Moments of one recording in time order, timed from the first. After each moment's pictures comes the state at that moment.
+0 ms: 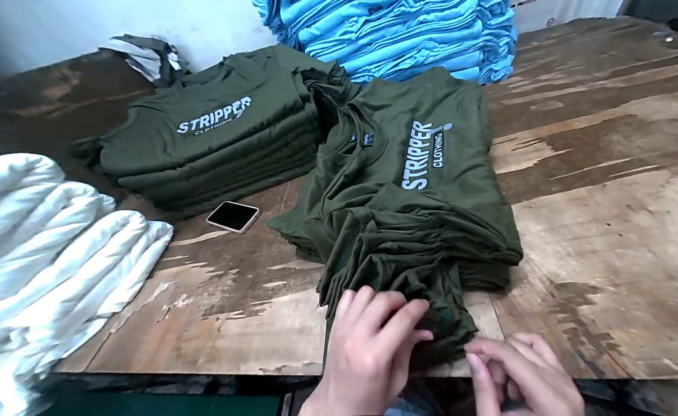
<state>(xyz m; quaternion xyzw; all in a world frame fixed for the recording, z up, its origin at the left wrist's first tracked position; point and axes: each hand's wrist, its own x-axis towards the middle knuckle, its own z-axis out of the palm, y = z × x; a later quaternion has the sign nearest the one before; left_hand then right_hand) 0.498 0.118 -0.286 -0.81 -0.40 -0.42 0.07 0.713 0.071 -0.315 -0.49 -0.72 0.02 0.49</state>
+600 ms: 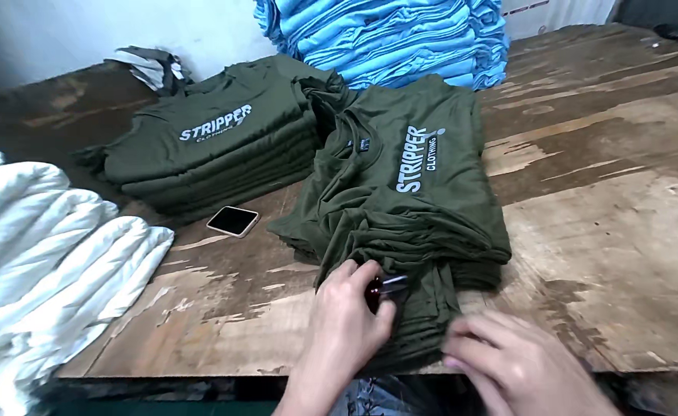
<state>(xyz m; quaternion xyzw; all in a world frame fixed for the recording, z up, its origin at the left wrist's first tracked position) 0.490 0.139 -0.264 -0.75 -0.59 -0.31 -0.01 0.734 0.090 -0.256 -0.41 -0.88 0.06 0.26</state>
